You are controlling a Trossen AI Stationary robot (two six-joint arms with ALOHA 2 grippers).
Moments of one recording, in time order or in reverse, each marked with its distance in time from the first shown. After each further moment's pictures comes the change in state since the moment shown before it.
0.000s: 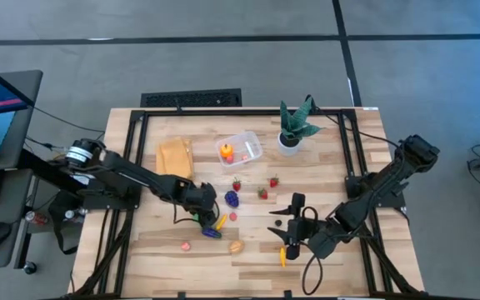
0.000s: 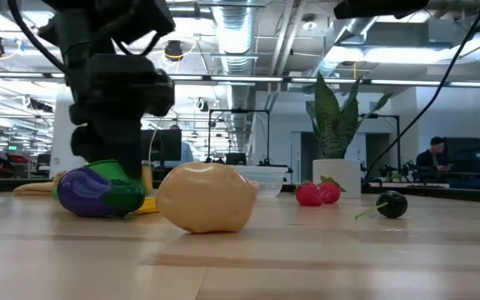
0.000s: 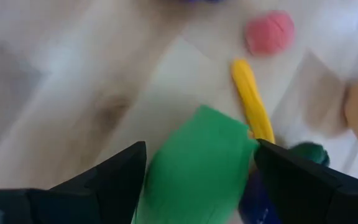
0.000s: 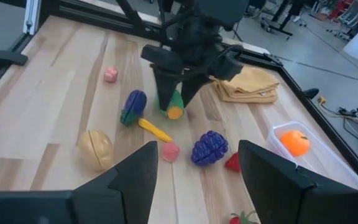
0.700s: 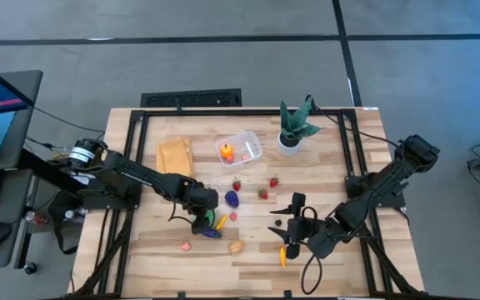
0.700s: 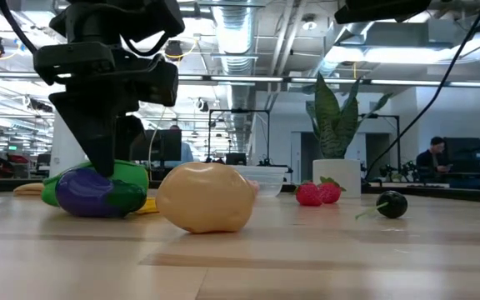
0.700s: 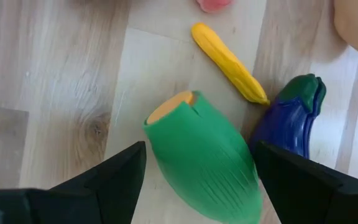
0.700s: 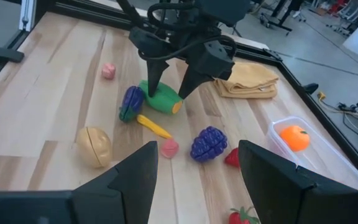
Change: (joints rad) left arm 0.011 0.013 0.072 -0.144 0.076 0.390; right arm -0.001 0.000 0.000 -0.017 0.000 0.023
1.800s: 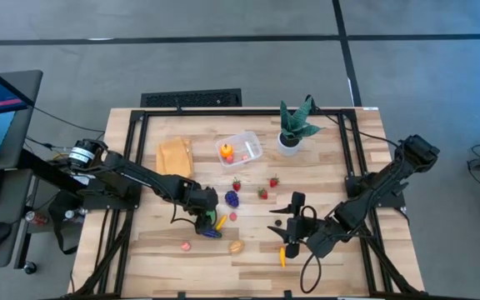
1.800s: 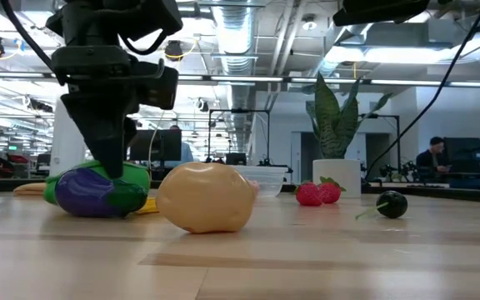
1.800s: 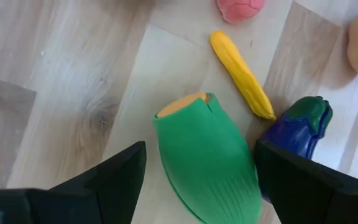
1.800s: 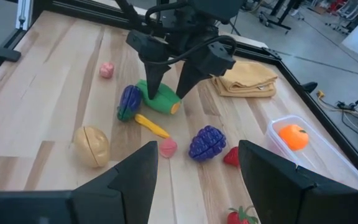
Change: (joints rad) left arm -0.015 0.000 -0.007 0.018 -0.043 -0.156; right arm -0.008 0.000 0.000 -0.003 -0.003 0.001
